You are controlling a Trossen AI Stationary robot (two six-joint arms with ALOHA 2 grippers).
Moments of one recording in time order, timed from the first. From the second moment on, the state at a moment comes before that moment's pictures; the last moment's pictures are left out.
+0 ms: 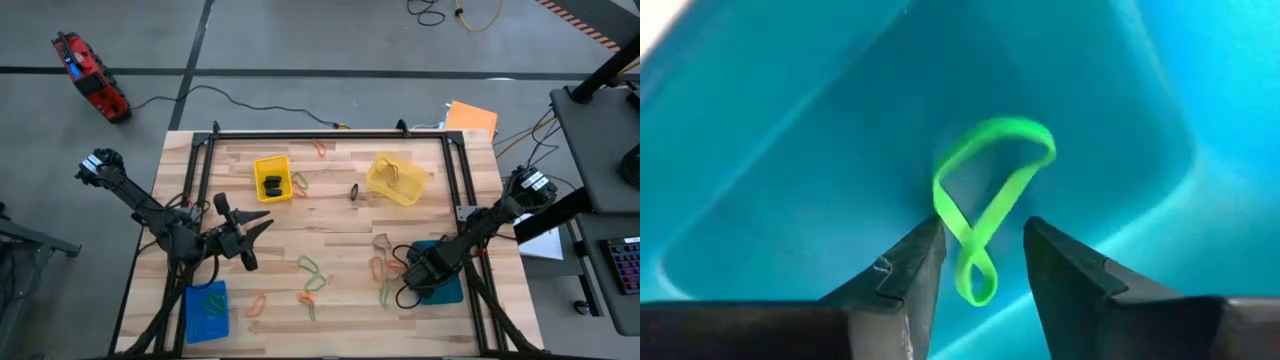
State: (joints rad) left arm -0.67 1.03 0.69 0.37 -1.12 0.67; right arm 0.61 1.57 0.78 -0.97 -0.16 1.26
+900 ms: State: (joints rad) left arm -0.67 1.03 0.69 0.37 -1.12 0.72; right arm 0.61 1.45 0.80 -1.00 -0.15 1.36
